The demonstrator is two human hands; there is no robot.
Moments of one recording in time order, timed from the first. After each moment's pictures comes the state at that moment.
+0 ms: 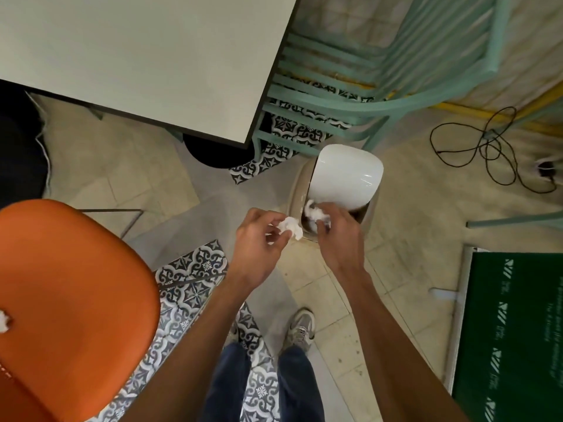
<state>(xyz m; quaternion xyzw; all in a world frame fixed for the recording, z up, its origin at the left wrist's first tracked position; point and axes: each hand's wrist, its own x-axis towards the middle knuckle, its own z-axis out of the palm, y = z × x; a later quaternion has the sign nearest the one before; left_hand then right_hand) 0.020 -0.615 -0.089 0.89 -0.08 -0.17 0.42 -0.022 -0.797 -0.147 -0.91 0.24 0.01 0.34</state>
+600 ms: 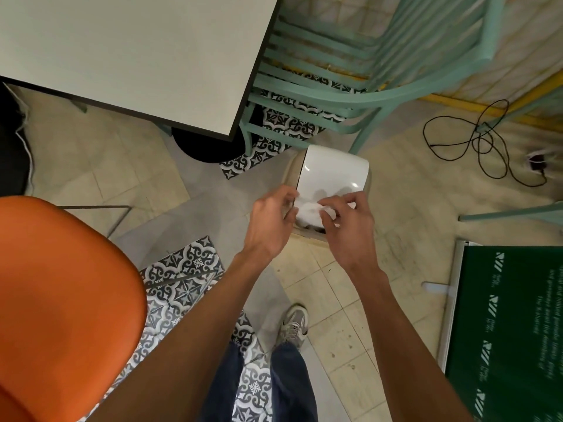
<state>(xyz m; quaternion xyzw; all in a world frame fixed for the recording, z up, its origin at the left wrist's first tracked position) 0.046 -0.669 -0.124 0.90 -0.14 -0.14 0.38 -0.034 -0.832 -0.136 -0.90 0.19 -0.07 0.38</state>
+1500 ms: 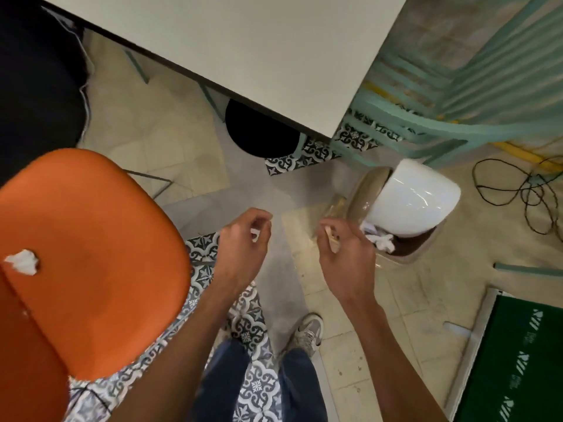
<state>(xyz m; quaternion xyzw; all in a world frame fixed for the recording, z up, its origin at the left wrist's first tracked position) 0.027 -0.484 -0.106 0.91 0.01 -0.05 0.42 -0.019 -0.686 -0.109 -0.92 0.12 -0.05 0.36</state>
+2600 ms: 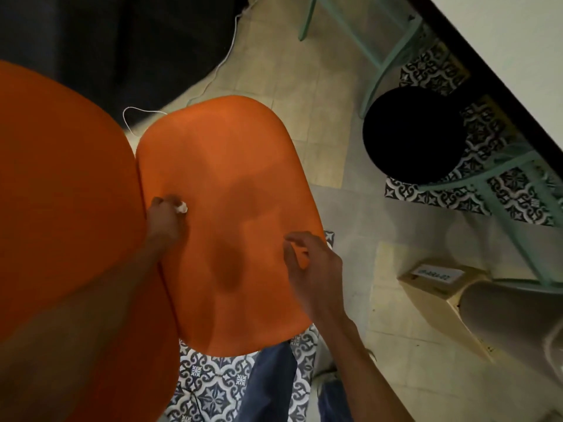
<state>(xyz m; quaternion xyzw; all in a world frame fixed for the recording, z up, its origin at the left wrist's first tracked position) 0.004 0.124 -0.329 0.90 0.36 -0.13 0.21 0.040 -0.253 -0.151 -0.90 -0.05 0.15 0.41</state>
